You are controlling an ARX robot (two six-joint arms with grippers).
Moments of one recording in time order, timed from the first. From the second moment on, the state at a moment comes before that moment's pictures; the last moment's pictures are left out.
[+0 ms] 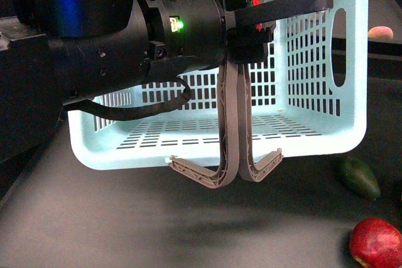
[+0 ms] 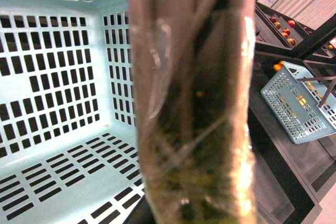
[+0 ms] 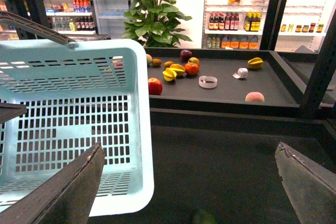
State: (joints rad) left arm -0.56 1.85 0.77 0.92 0.20 -0.40; right arm 0.00 0.00 0.01 0.00 0.00 0.00
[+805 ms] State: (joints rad) left arm -0.56 1.85 0.77 0.92 0.20 -0.40; right arm -0.41 1.91 0.34 0.95 -0.08 0.01
